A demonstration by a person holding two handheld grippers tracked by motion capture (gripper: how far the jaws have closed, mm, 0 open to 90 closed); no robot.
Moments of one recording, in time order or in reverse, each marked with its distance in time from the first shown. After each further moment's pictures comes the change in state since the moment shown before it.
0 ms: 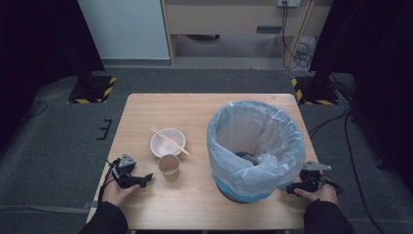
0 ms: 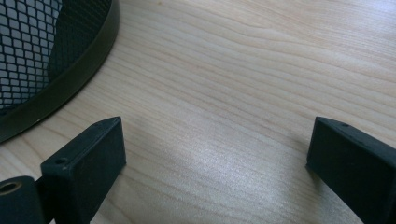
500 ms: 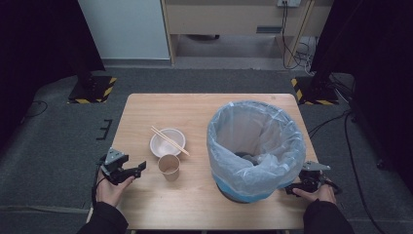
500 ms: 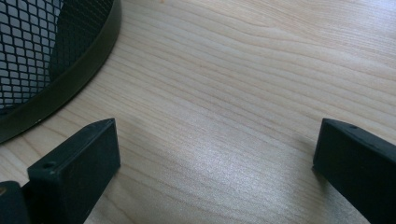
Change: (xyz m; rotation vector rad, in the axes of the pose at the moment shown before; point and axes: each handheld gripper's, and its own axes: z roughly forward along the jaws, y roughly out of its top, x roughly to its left) left arm -0.002 0.019 -0.042 -0.230 0.113 -0.116; right arm 0.002 0.000 0.001 0.009 0.003 -0.001
